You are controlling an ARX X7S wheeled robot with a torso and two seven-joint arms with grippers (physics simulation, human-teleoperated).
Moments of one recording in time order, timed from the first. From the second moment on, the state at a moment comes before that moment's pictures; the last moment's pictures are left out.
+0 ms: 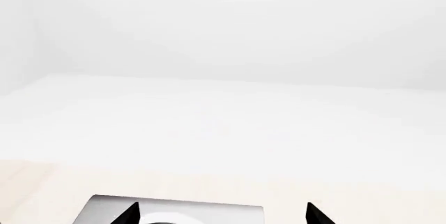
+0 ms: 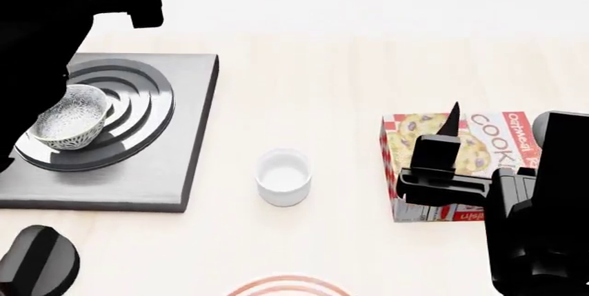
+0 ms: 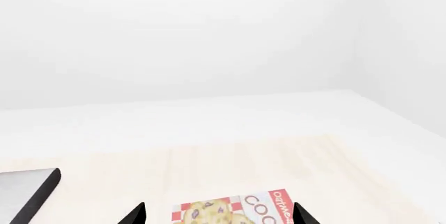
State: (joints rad) left arm -1.31 -0.10 0.20 -0.54 -0.35 -0.77 -0.26; right arm 0.57 0.35 0.17 -0.66 0.63 1.17 0.38
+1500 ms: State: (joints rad) left arm -1.25 -0.17 0.53 -0.54 -0.21 -0.80 -0.28; right arm 0.57 0.36 0.17 -0.66 0.67 1.16 0.41
